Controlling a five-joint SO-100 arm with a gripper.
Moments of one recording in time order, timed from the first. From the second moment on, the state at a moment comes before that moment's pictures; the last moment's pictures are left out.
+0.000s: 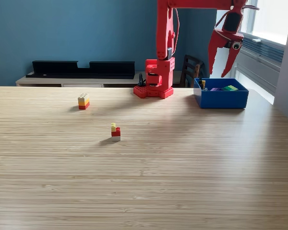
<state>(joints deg) -61.7 93.4 88.2 97.8 -4.3</state>
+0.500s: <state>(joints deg) -20.7 93.4 89.7 93.3 2.9</state>
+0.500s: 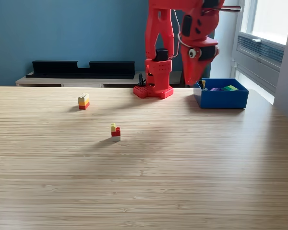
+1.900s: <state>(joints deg) -4.0 93.4 97.5 84.7 -4.1</state>
